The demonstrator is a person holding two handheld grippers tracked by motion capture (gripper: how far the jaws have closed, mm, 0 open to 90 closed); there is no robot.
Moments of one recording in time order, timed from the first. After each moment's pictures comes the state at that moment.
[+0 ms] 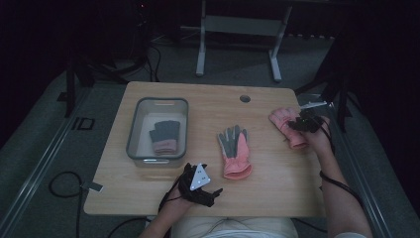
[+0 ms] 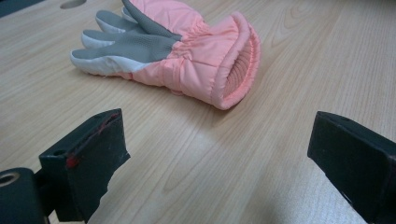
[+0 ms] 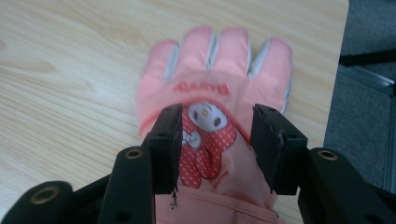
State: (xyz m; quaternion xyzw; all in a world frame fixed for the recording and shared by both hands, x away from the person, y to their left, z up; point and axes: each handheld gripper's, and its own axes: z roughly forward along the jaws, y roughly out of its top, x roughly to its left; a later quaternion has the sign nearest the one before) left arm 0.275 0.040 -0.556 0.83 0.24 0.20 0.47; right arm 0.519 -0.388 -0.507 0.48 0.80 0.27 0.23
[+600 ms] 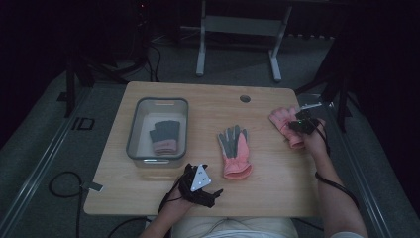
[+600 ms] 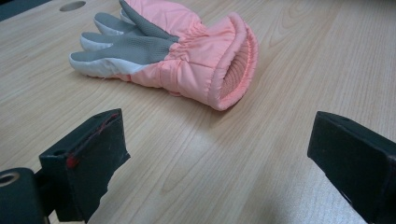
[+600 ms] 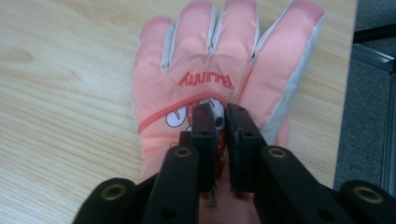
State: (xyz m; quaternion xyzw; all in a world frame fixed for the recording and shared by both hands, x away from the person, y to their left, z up) left arm 0.274 0.038 -0.555 0.83 0.23 0.20 0.46; right arm 0.519 -0.378 -0.512 0.51 0.79 0.25 0.23
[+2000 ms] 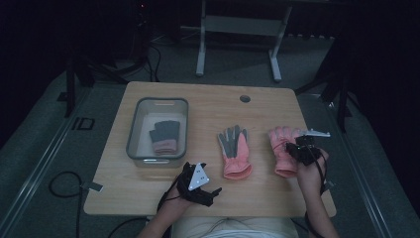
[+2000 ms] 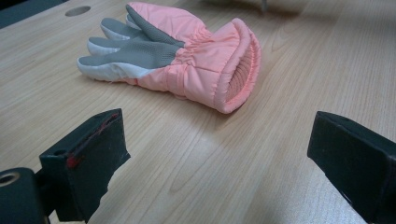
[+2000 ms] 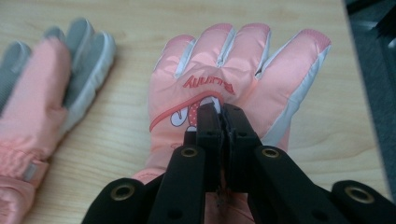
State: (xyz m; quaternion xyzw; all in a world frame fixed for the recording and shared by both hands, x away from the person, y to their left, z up) left arm 0.275 0.043 -0.552 0.83 0.23 0.20 0.47; right arm 0.372 -0.319 -0.482 0.59 0.71 0.29 0.24
